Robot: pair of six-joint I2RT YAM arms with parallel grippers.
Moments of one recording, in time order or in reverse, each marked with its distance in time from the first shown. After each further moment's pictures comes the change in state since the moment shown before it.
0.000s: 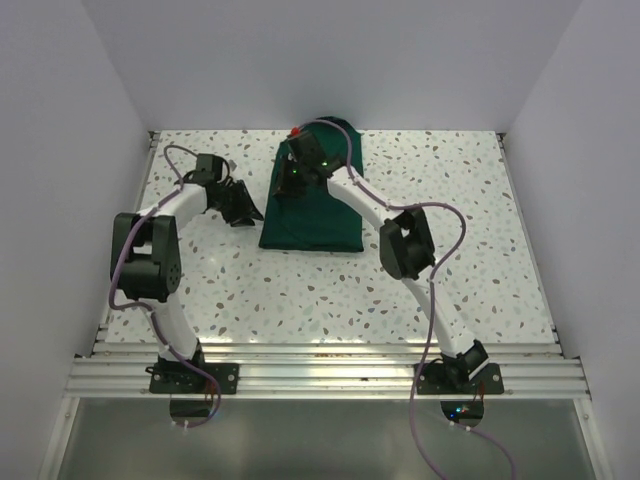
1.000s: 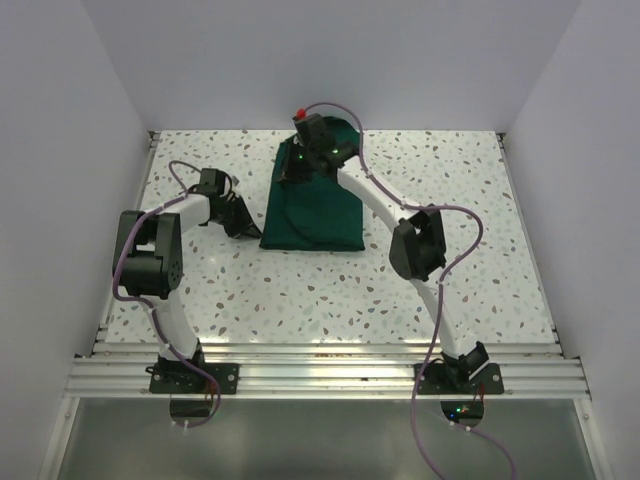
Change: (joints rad) left arm 0.000 0.022 -0.106 0.066 0.021 -0.010; right arm -0.021 -0.111 -0.009 -0.056 -0.002 -0.018
